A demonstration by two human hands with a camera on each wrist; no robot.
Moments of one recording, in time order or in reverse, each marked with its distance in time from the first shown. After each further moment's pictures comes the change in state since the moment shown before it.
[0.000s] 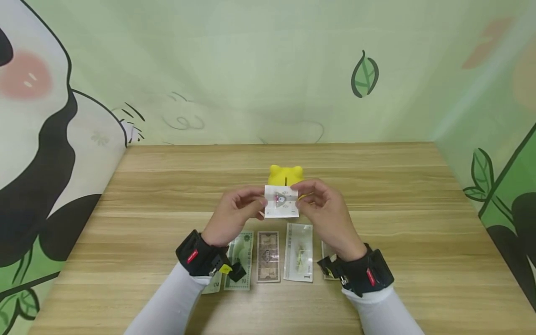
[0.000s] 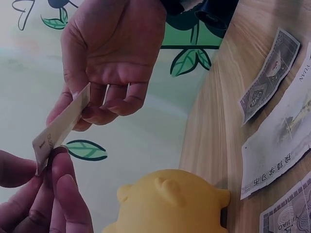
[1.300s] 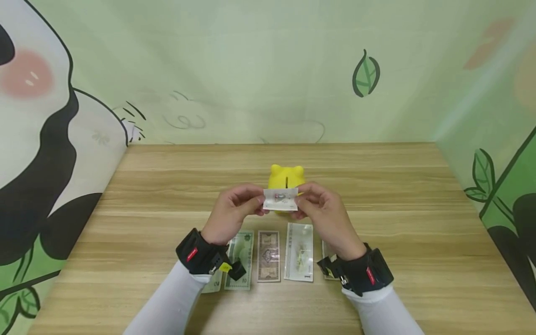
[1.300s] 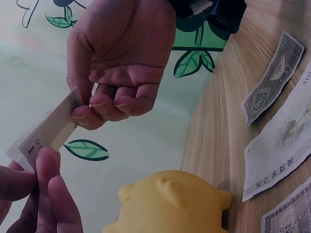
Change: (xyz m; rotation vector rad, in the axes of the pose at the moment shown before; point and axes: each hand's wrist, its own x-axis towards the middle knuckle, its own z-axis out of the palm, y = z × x) left_hand 0.000 -0.004 -0.004 -0.071 0.037 0.037; right_hand 0.001 0.002 0.002 0.074 -0.075 0.074
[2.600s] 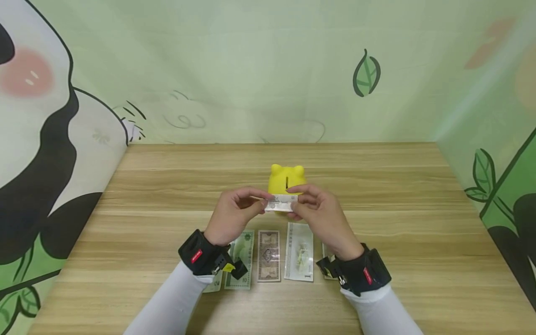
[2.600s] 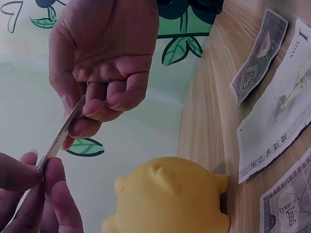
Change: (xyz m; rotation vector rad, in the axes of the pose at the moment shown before) left_hand -0.006 0.011 0.007 0.200 0.048 0.067; right_hand 0.001 0.003 0.004 0.010 -0.027 0.036
